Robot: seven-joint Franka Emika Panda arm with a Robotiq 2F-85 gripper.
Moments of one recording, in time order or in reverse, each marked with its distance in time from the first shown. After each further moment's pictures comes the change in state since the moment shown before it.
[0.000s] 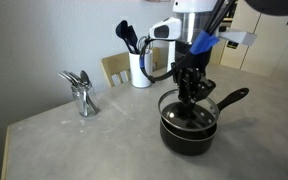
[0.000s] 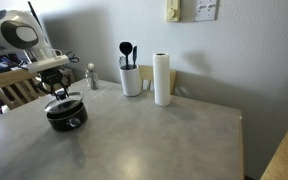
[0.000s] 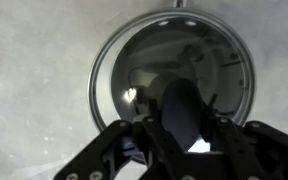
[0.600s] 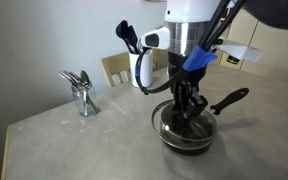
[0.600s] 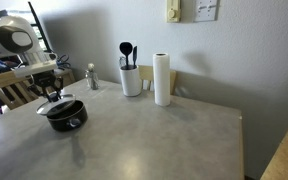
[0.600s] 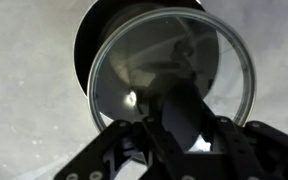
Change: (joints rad) arm 0.034 0.026 0.040 0.001 0.016 0.012 0.233
